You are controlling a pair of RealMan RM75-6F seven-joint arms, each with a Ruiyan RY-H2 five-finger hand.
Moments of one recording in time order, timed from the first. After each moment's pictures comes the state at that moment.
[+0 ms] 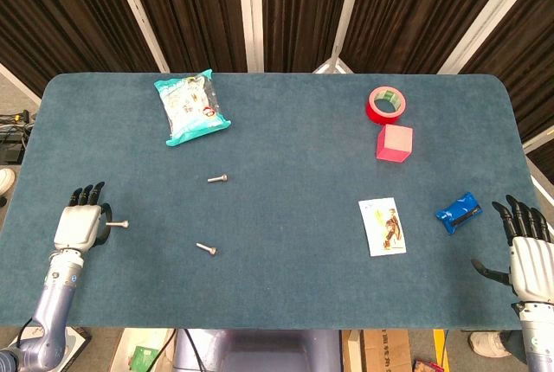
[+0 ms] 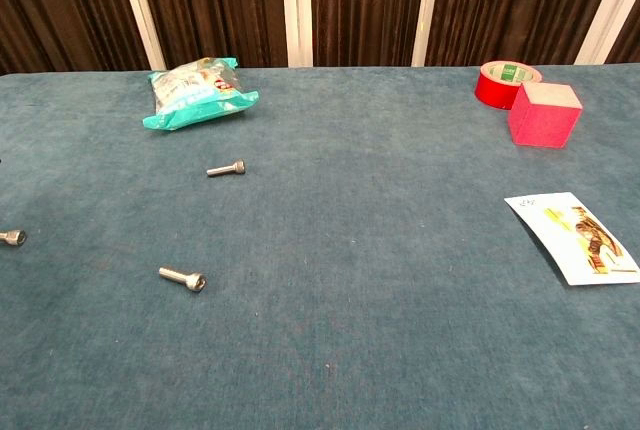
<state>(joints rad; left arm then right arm) -0.37 -1.48 -0.10 -1.30 1.14 1.13 0.36 0.06 -1.12 0.12 -1.66 -1.38 1.47 -0.01</state>
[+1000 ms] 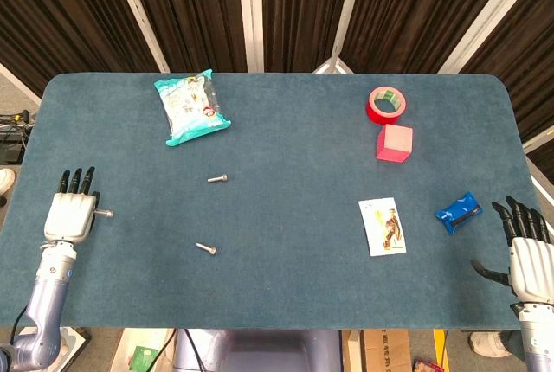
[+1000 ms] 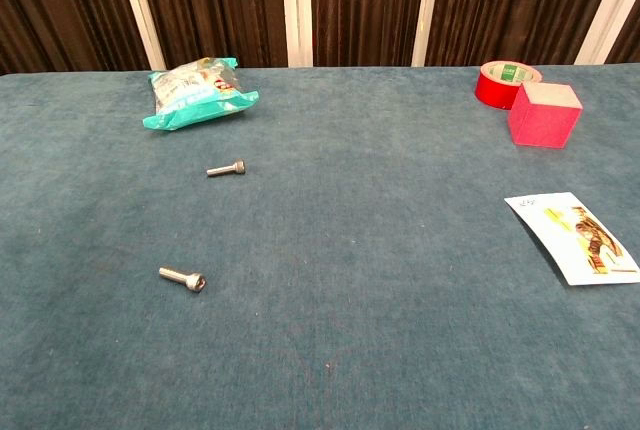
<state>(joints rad) -0.40 -1.43 -0.10 -1.37 1.14 1.23 0.72 0.06 -1.13 0.12 -1.66 -1.37 1.46 -0.02</state>
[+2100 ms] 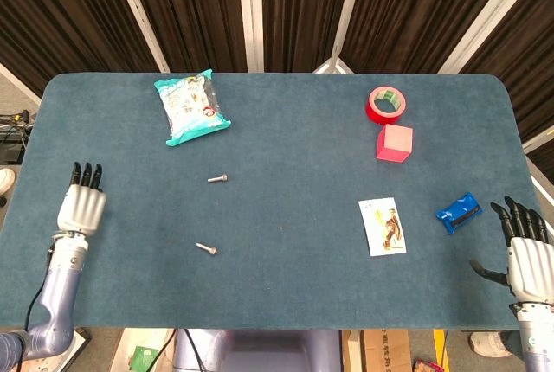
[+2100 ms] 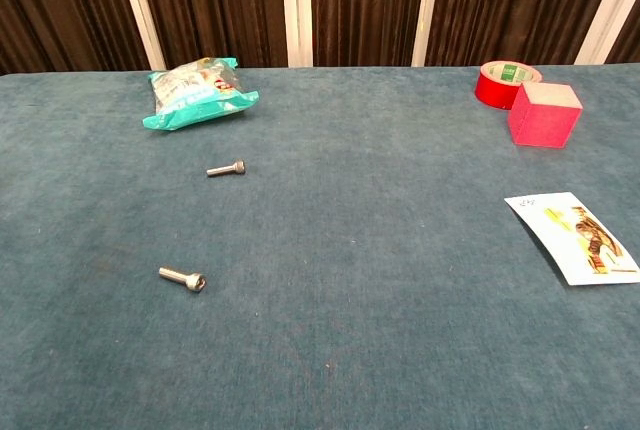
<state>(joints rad) -0.50 -1.44 -0.06 -1.41 0.97 1.21 1.23 0.06 -1.13 0.12 -1.66 -1.37 1.46 -0.03</state>
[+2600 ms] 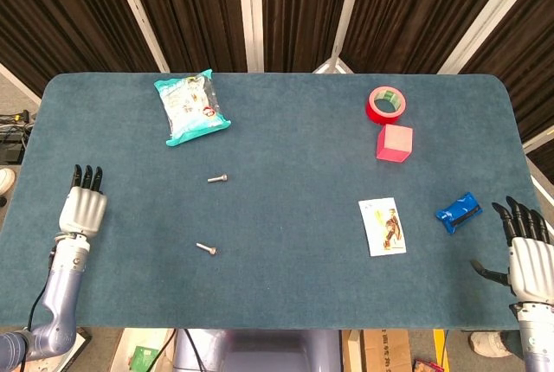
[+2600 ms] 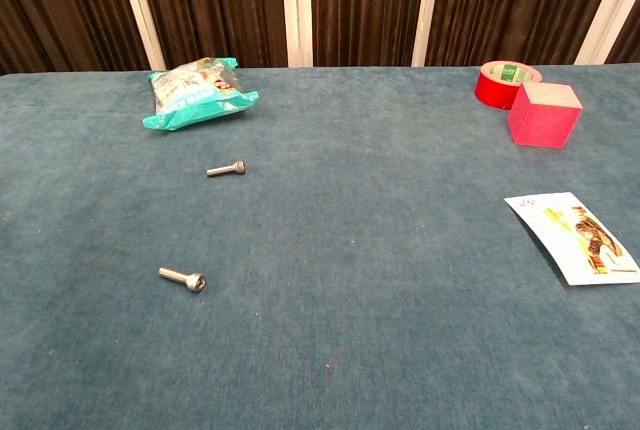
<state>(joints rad) -0.51 -1.45 -0.05 -1.40 0.94 1.22 1.26 0.06 -1.14 0.13 -1.67 -1.35 1.46 -0.03</state>
